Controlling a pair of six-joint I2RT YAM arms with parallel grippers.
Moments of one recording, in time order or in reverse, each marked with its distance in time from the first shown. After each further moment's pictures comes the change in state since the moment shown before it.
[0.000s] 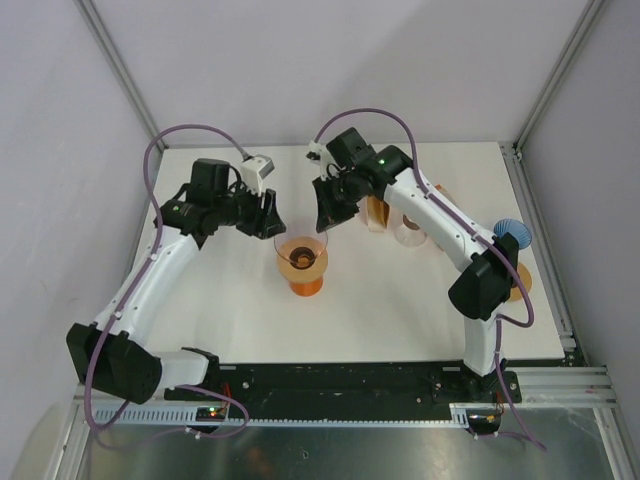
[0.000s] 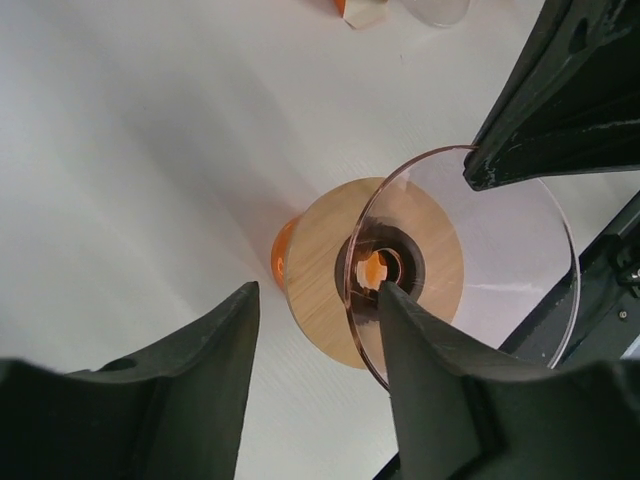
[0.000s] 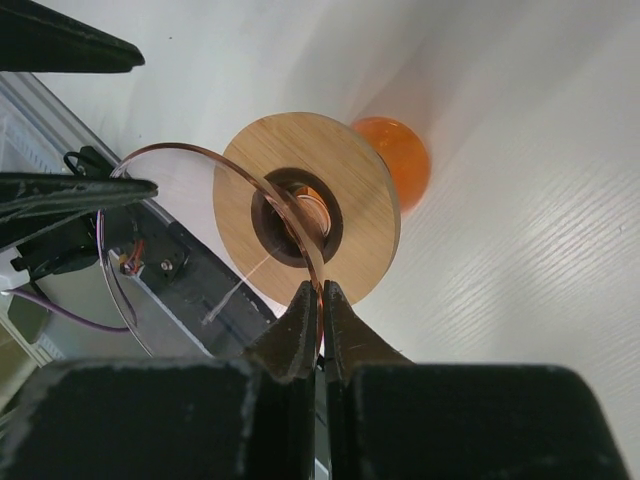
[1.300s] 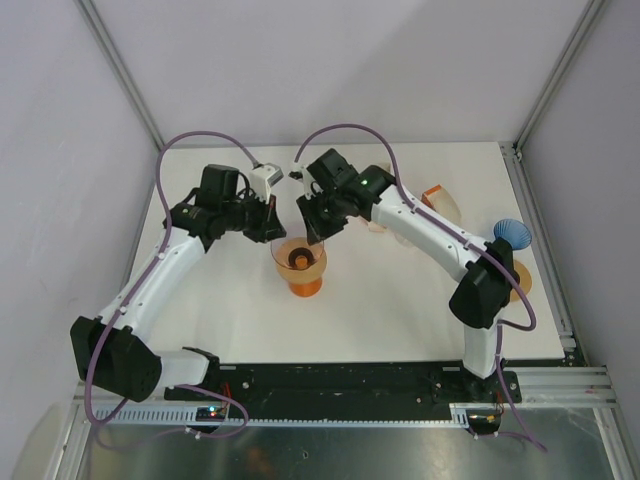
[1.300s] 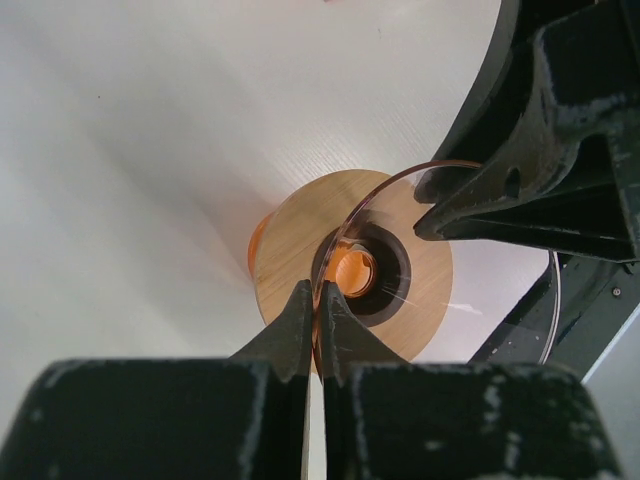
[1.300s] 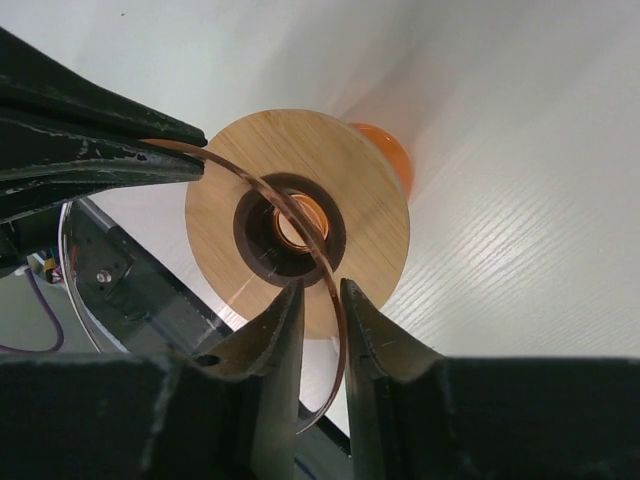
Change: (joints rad) left arm -0.036 0.018 -0.056 0.031 0.027 0.008; right arm 0.106 -0.031 -0.117 0.107 0.148 -0.056
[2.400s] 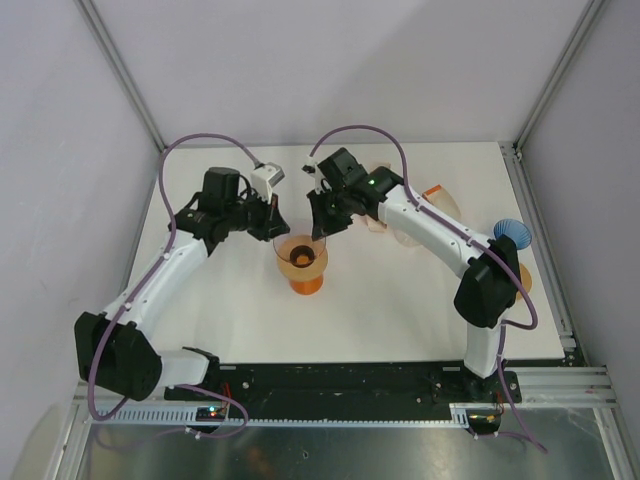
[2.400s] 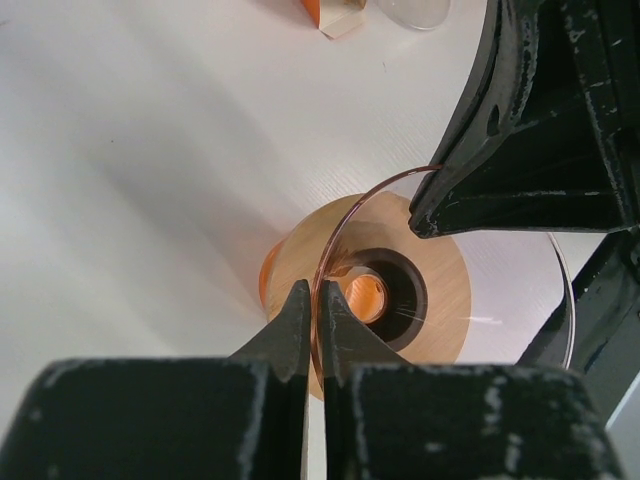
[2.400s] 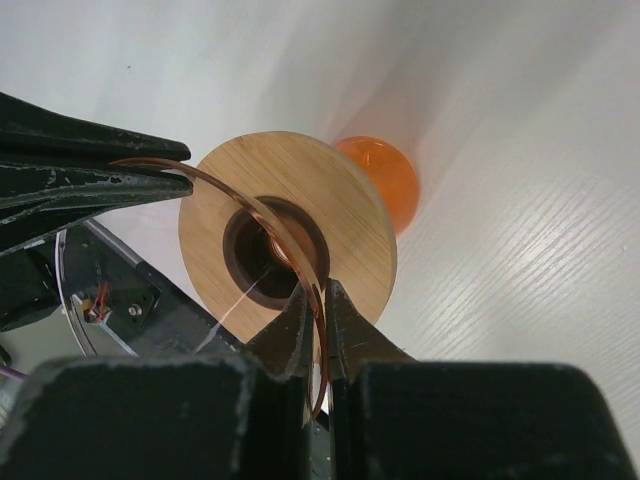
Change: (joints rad) left arm 0.003 0.032 -0.073 0.149 0.018 0.006; right arm -0.045 -0.017 -0.102 0.109 -0.021 0.111
